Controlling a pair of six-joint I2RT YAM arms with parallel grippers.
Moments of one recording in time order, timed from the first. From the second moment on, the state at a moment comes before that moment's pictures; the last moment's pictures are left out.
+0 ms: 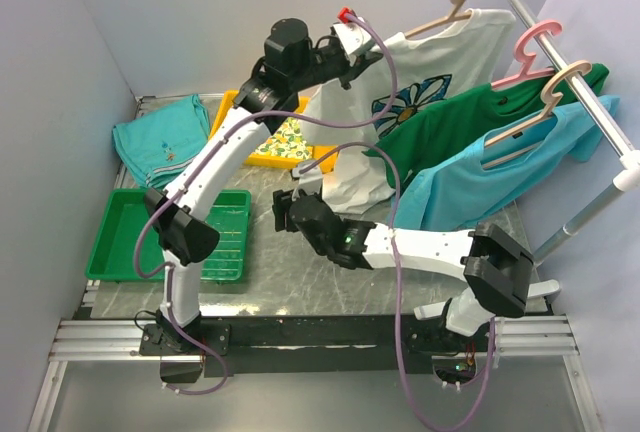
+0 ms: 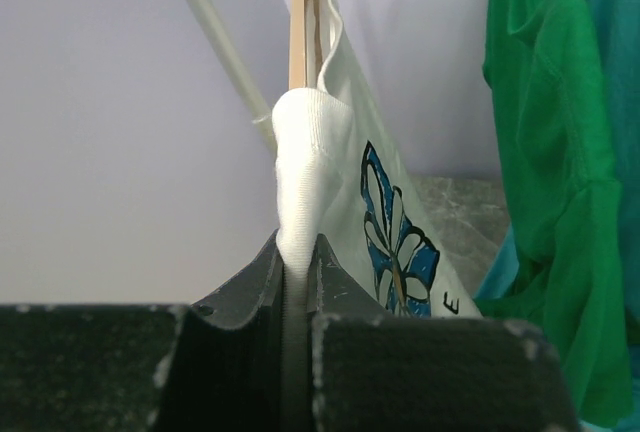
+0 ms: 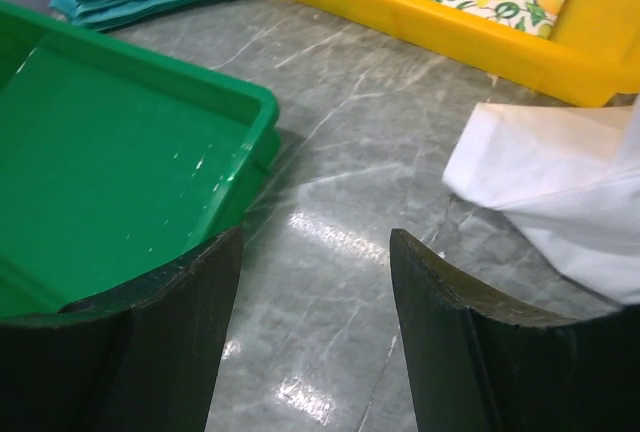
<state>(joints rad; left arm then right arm) -0.66 1.99 2.31 -0.18 0.48 0.33 1.11 1.57 1.00 0.17 0.59 0.46</state>
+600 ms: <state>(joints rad) -0.74 2.11 2.43 -0.17 0.48 0.31 1.24 1.53 0.94 0.19 0.63 0.41</state>
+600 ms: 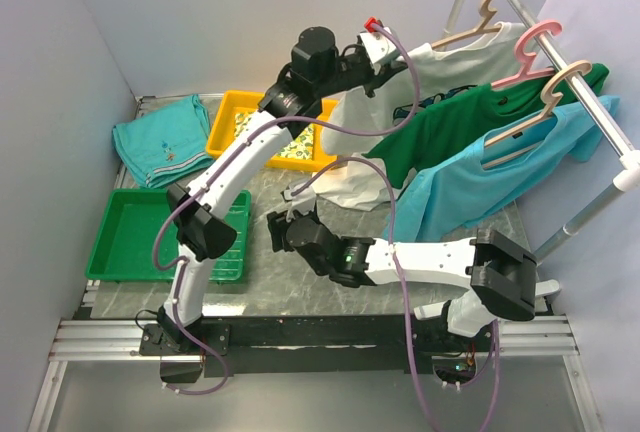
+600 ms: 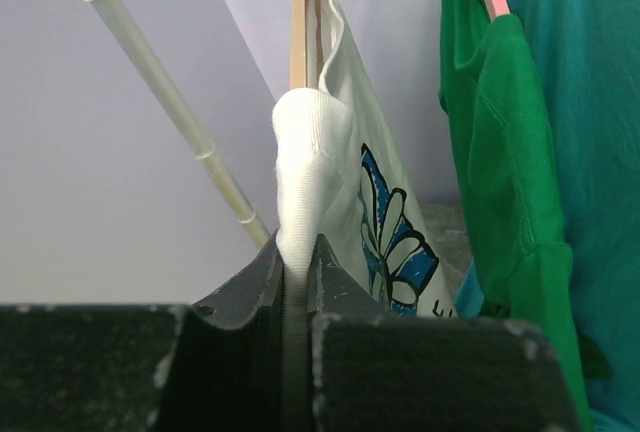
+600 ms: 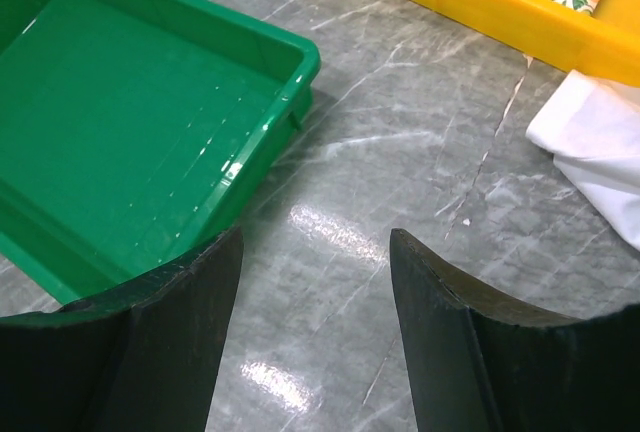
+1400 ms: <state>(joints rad) -0.77 2.19 2.46 -0.08 0.47 0.19 1.26 1.50 0.92 0.20 0.67 0.38</state>
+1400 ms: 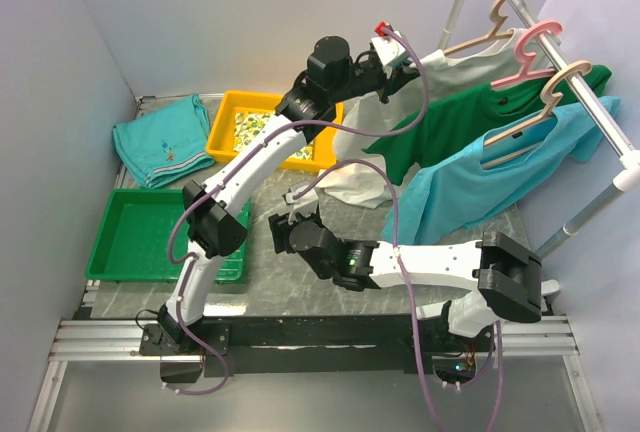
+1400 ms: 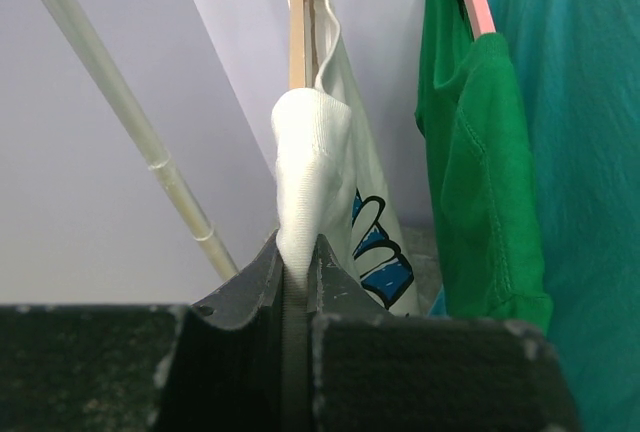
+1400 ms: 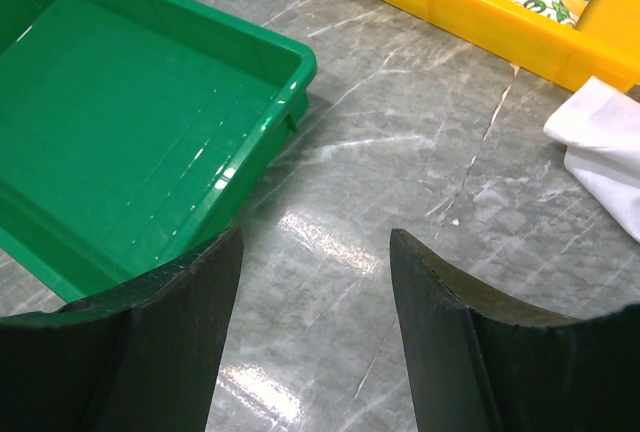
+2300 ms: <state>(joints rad) -0.77 2.22 2.46 0.06 0.46 0.11 1.27 1.50 0.92 0.20 0.68 0.37</state>
